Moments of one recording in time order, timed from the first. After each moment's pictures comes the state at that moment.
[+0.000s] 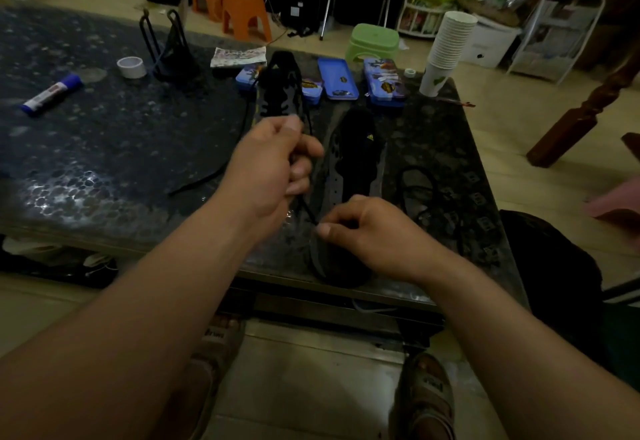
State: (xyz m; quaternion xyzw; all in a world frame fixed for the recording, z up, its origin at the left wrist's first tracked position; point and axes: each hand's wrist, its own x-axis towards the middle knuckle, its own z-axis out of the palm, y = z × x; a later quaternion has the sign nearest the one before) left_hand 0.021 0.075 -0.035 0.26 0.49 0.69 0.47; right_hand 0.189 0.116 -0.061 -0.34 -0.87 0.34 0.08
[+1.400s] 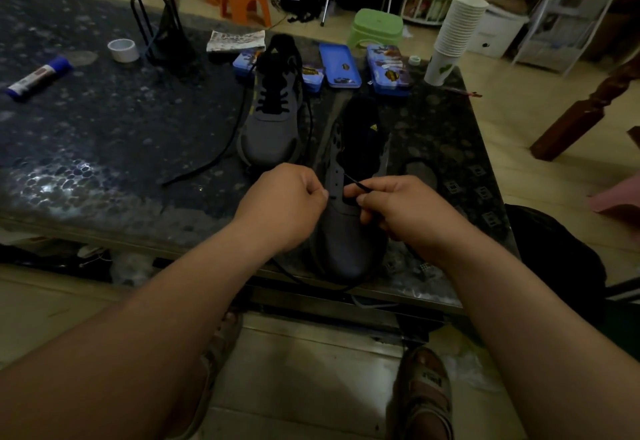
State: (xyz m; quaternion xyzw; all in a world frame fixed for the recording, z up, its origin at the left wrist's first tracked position) left_hand 0.023 0.068 -0.077 0.52 0.77 0.28 0.22; right_hand 0.196 0.143 -0.061 -0.49 -0.67 0.53 0.15
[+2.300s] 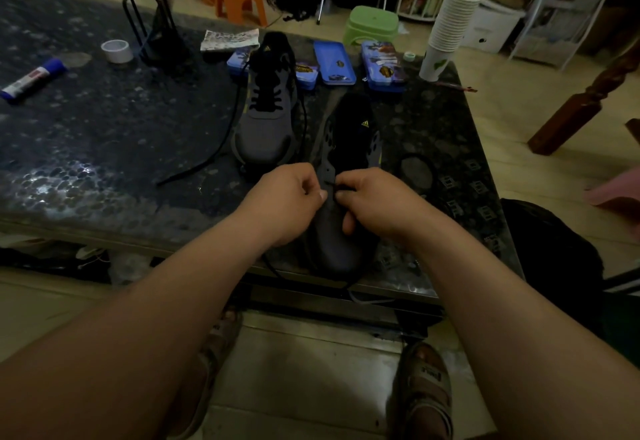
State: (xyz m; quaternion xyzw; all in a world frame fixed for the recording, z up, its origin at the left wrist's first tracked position) left_hand 0.022 0.079 -0.093 0.53 0.75 0.29 0.25; right_hand 0.176 0.150 -0.065 -0.44 -0.81 0.38 0.04
